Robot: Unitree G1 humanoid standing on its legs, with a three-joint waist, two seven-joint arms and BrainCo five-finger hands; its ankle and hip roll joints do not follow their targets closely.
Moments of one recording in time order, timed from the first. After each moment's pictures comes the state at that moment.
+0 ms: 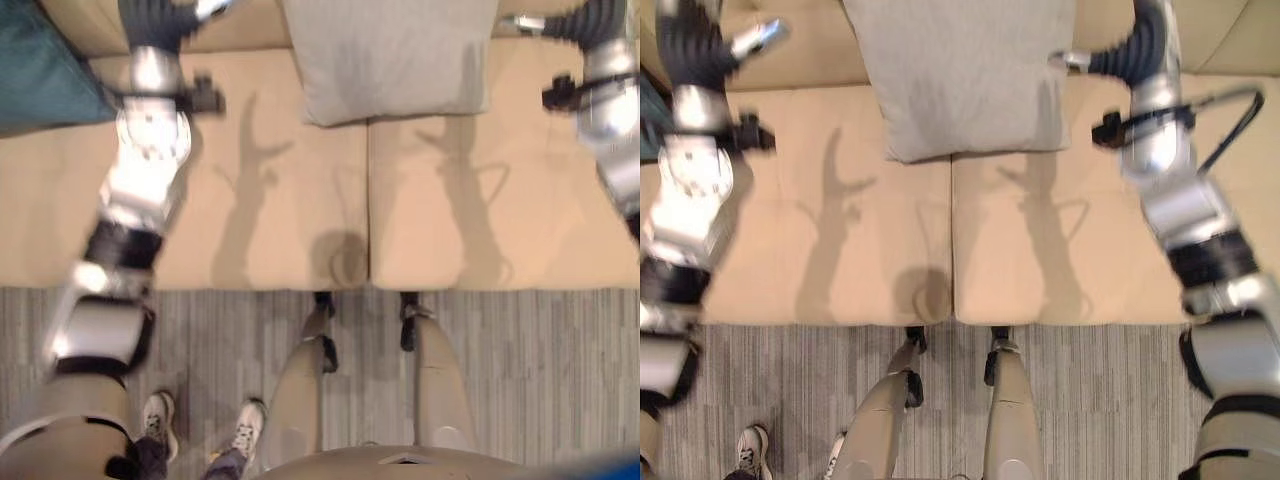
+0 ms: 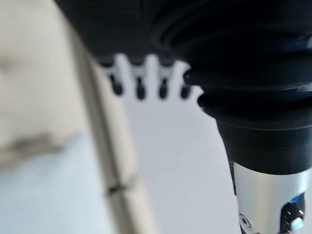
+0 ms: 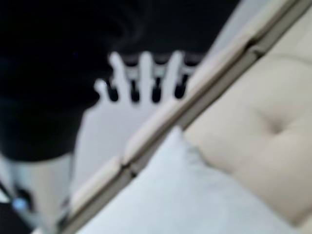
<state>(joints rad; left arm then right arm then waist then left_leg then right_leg) -0.56 0.59 -0.11 0.17 -0.40 -0.28 0.34 -0.76 -0.83 0.25 0.24 0.00 -0.07 -0.35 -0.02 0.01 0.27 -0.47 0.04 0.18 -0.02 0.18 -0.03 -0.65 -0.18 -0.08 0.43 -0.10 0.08</state>
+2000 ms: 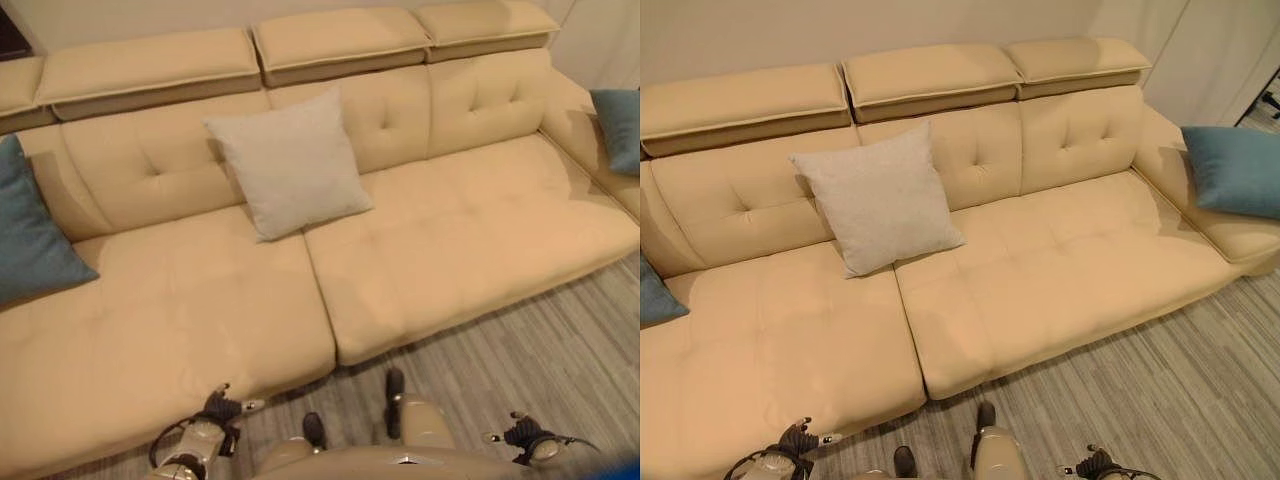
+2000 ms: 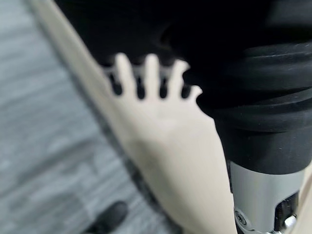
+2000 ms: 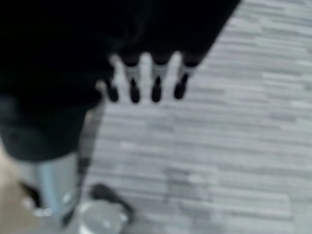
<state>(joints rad) -0.01 0.31 -0.11 1.20 0.03 -0.04 0.13 -0.03 -0.36 0.19 1.21 -0.20 0.03 -0.10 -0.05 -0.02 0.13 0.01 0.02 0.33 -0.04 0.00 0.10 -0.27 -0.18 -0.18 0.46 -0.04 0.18</state>
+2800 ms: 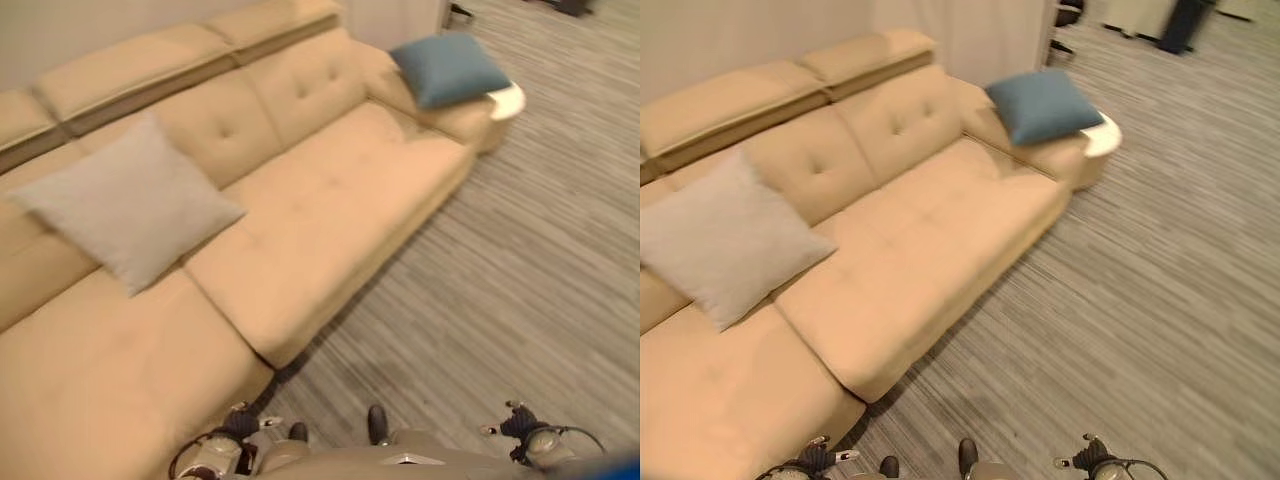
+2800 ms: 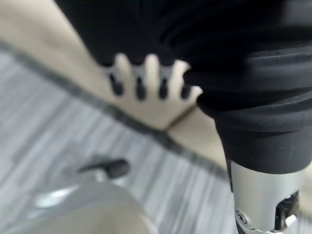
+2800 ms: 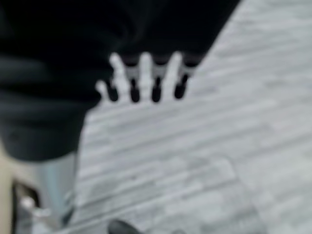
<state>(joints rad) -0.05 0.22 -0.15 1.23 0.01 -0.03 0.12 -0.05 -0.37 0.20 1.20 -0.20 0.02 -0.12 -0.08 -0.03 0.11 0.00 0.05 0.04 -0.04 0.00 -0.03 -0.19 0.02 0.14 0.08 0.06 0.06</state>
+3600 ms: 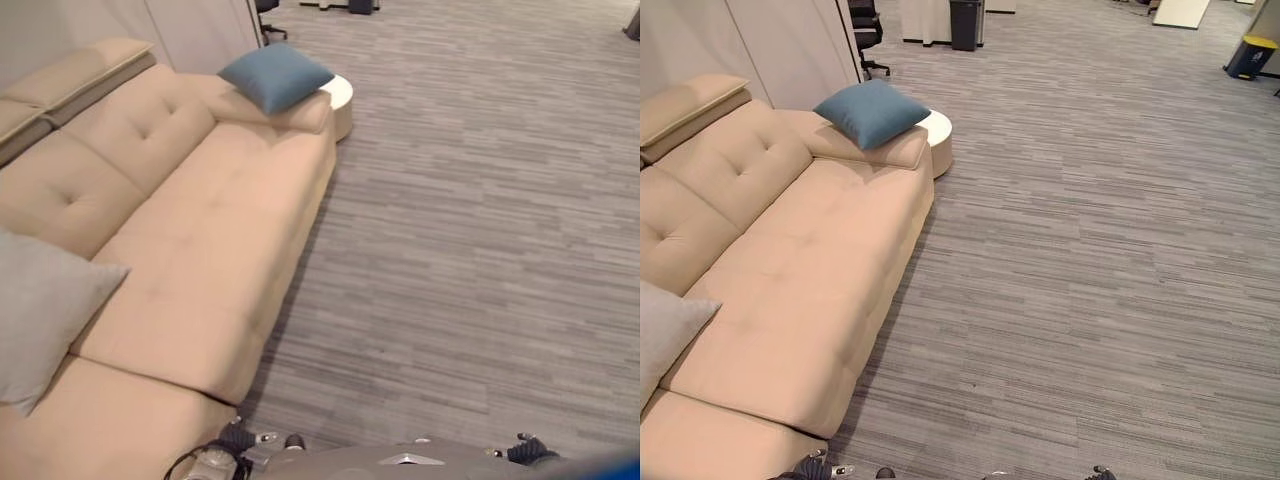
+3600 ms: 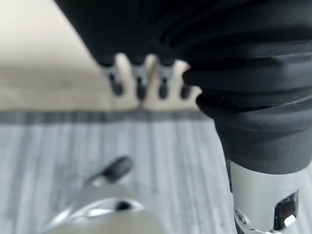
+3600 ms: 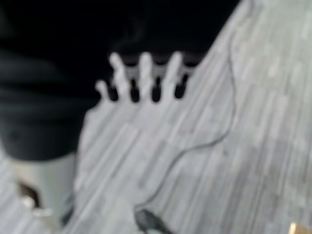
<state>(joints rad) 0.00 0.24 -0.18 1.20 0.01 -0.02 0.10 0.04 -0.33 0.13 1.25 -0.10 0.04 -0.14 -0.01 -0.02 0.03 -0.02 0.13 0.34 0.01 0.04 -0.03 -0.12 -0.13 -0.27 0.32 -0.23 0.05</state>
